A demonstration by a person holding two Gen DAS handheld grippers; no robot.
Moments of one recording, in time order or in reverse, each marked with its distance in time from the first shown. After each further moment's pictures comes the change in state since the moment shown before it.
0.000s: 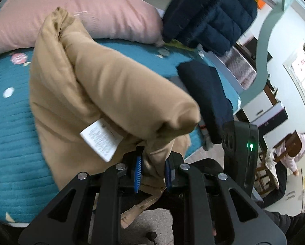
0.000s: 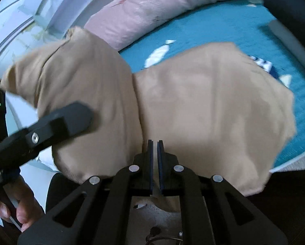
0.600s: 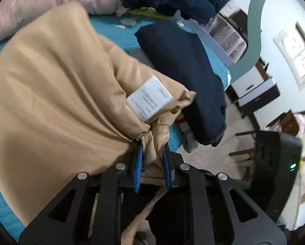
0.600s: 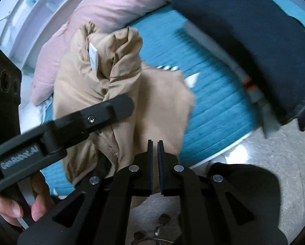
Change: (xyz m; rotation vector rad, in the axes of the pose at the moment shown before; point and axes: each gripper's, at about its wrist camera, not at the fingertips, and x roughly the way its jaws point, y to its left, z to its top) left arm 0.153 -0.081 0.031 0.093 0.182 -0.094; right arm -0.073 -0.089 -0.012 0.184 -0.086 -0.250
